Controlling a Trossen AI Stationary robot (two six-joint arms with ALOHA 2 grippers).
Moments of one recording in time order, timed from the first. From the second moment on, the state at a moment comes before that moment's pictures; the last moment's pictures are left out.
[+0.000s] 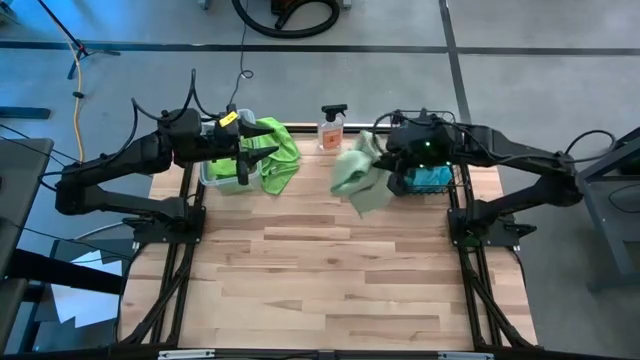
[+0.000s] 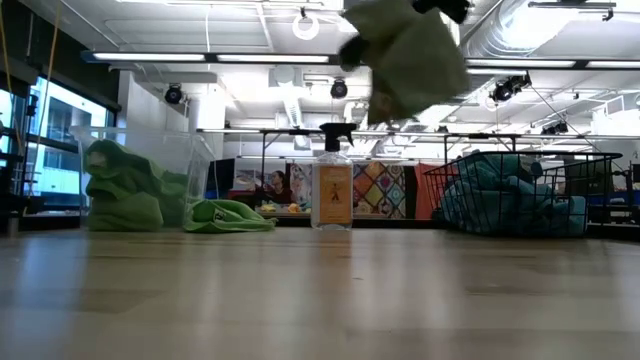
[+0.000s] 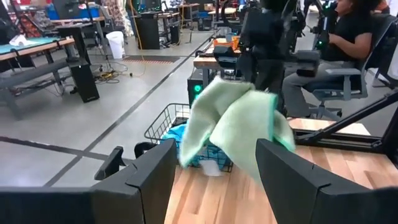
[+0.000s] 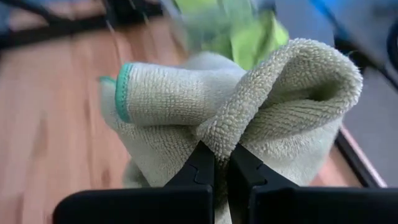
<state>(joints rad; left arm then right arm) 0.25 0.95 1.14 -0.32 -0.04 0.07 -0.17 1.20 1.40 -0.88 0.06 0.09</state>
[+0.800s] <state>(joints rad) 0.20 1.02 1.14 -0.04 0.07 -0.09 -0.17 1.22 1.39 -0.32 -0.13 -0.05</state>
